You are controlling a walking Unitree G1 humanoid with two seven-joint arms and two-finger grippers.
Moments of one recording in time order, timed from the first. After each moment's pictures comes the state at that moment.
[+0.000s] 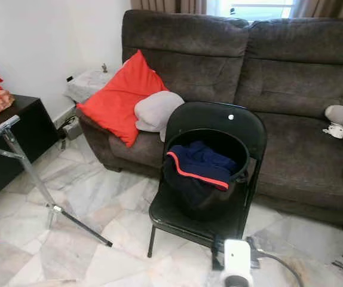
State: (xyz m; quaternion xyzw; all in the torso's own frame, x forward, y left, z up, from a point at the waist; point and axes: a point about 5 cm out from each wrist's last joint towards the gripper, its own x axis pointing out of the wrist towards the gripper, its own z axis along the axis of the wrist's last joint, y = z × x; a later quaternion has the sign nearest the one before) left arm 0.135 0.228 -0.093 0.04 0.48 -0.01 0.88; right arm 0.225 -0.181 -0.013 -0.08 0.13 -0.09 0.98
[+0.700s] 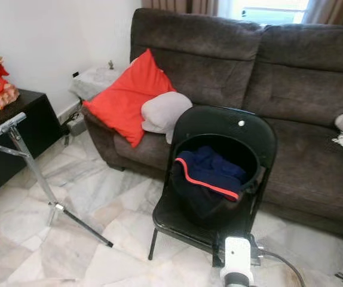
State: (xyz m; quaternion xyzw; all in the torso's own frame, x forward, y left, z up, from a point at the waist) left arm 0.127 0.230 -0.095 0.04 0.49 -0.01 0.87; right arm 0.235 -0.169 -0.001 -0.08 0.09 -0.08 0.99
